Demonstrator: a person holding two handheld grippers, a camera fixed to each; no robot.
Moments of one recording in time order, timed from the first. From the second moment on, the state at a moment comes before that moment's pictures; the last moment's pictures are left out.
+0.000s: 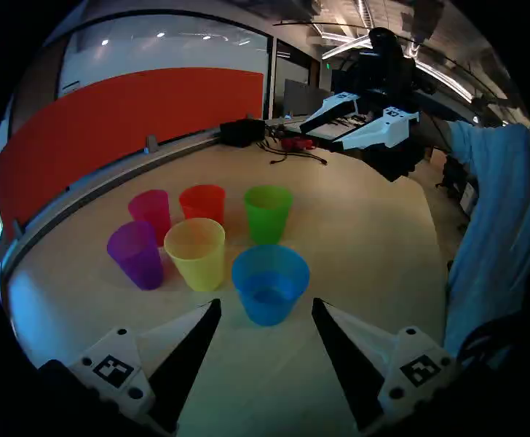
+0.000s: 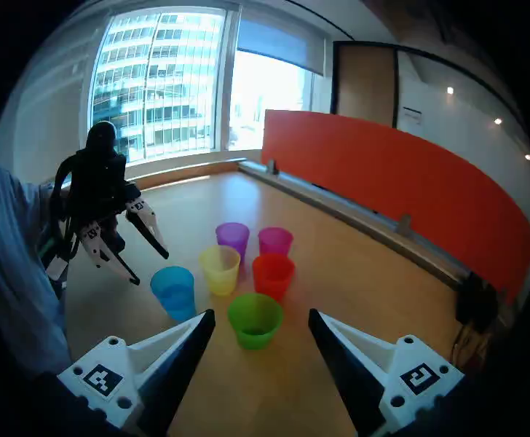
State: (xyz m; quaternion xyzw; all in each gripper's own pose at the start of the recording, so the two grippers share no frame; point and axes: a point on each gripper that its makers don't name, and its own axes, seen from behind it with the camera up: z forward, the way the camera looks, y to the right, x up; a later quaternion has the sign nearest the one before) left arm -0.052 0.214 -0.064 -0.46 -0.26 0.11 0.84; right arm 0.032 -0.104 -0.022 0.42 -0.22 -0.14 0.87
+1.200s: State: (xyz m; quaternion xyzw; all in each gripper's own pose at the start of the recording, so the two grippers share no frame) left arm -0.079 0.264 -0.039 -0.48 -0.27 0.11 0.83; right arm 0.013 -0.096 -0.006 0.41 -0.23 -0.14 0.87
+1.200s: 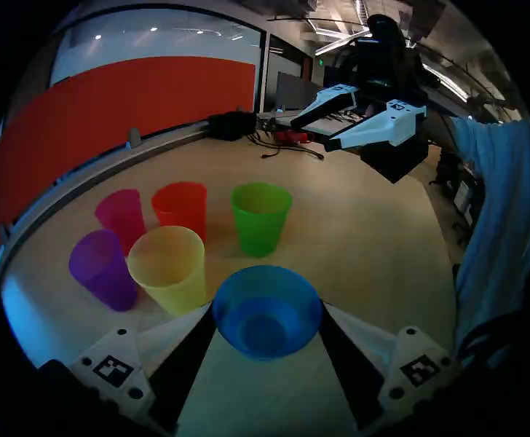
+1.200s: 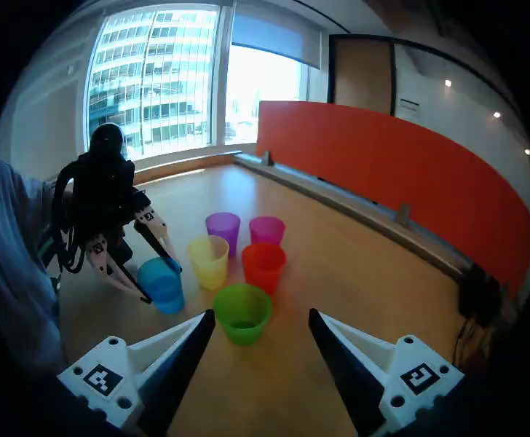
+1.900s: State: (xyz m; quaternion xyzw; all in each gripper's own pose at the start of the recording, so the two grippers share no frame) left arm -0.074 0.263 -0.039 -0.48 -0.26 0.12 0.83; right arm 0.007 -0.097 -0.004 0.41 -0.24 -0.14 0.87
